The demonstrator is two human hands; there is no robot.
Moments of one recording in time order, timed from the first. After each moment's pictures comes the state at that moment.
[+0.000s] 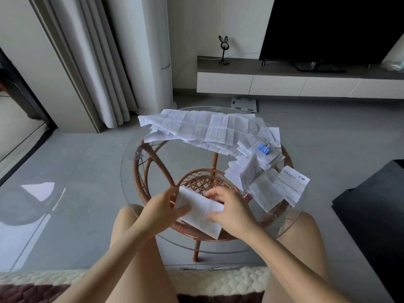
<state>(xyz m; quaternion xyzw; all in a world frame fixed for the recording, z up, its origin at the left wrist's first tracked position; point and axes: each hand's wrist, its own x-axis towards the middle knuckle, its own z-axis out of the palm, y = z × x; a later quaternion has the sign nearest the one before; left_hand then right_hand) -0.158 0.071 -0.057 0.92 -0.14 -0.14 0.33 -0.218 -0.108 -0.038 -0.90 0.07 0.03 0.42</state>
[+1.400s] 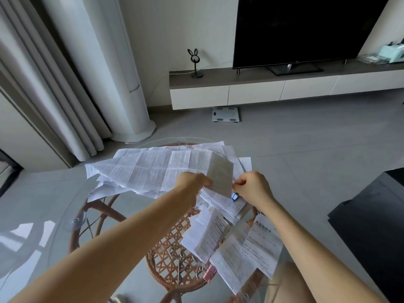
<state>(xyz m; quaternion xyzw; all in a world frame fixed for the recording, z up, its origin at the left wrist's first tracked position) -0.016 -0.164 0.004 0.77 0.12 -0.29 0.55 -0.073 -0.318 -0.039 -0.91 0.23 -0.04 0.35</state>
